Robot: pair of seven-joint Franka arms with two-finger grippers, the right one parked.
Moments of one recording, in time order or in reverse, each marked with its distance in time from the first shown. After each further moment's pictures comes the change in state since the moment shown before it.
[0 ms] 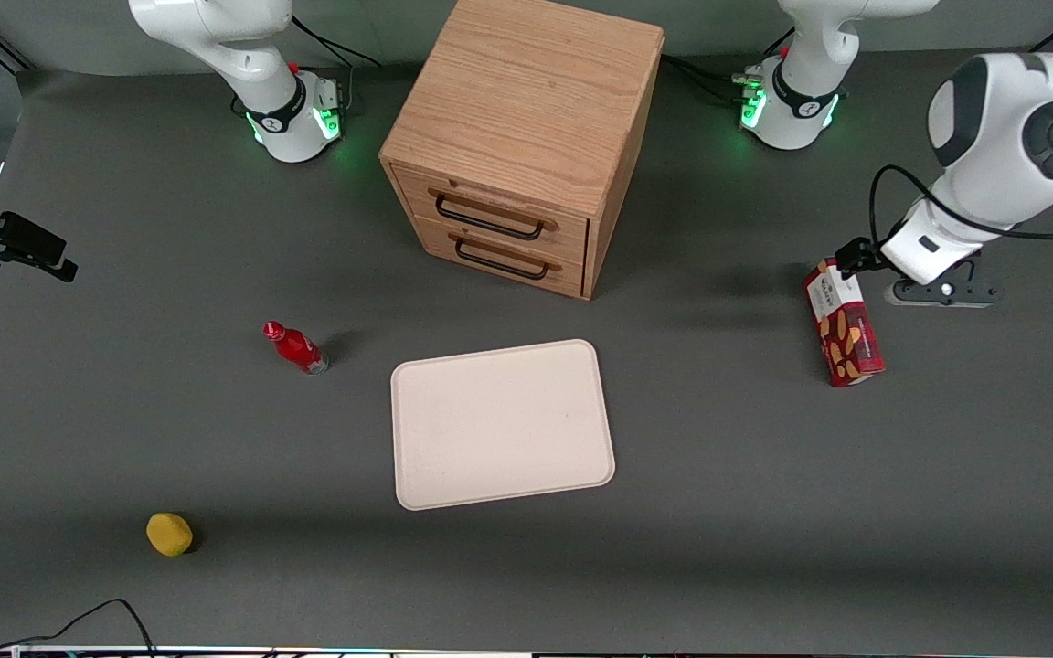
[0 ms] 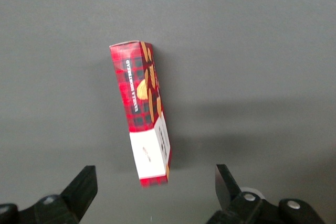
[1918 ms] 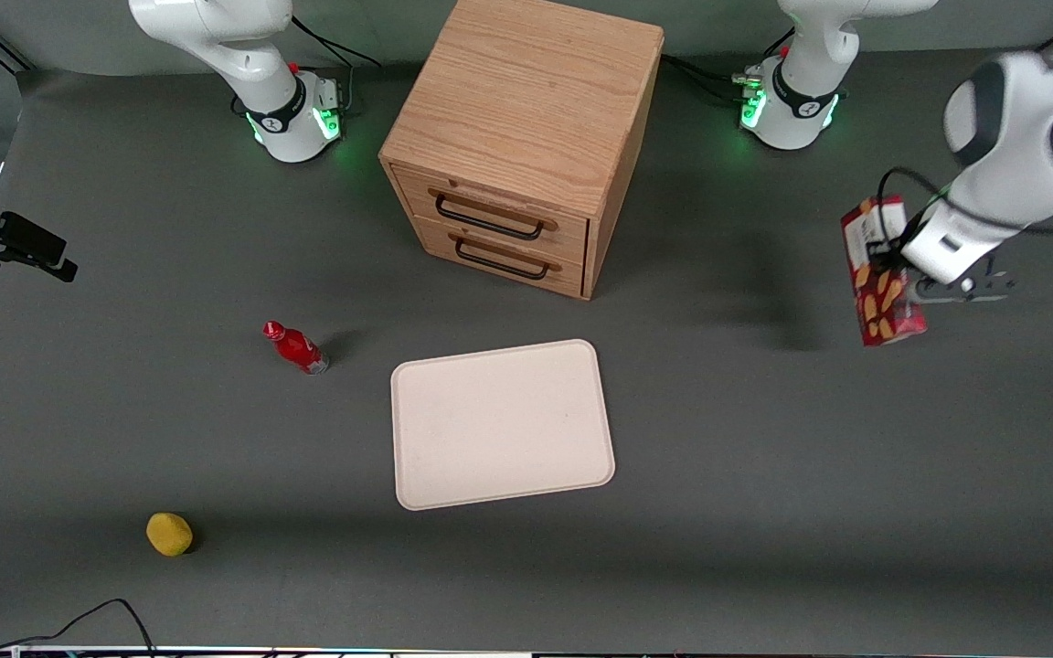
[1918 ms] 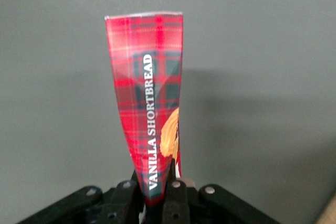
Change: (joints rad) arm 0.023 -0.069 -0.005 0.167 -0.012 -0.329 -0.028
